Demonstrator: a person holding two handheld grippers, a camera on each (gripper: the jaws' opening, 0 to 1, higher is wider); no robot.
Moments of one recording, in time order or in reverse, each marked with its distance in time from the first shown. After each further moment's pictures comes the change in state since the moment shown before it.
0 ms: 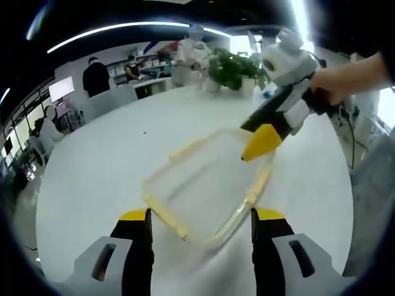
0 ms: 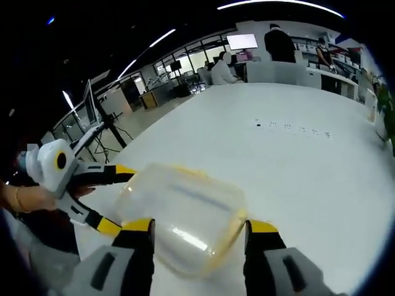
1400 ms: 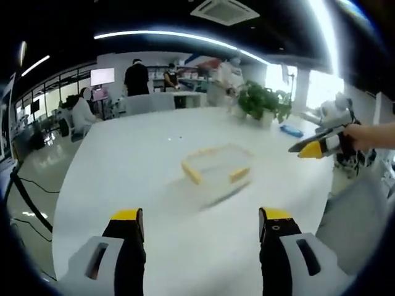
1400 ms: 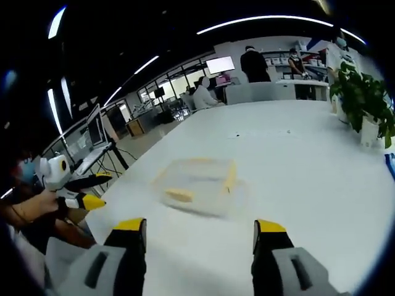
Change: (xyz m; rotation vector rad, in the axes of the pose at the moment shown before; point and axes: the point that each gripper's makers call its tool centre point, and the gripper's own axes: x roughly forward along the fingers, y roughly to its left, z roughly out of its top) left arm -0.154 -0.008 -0.028 -0.260 -0.144 0.170; right arm -0.126 0.058 -0.058 0.099 -0.186 -0.097
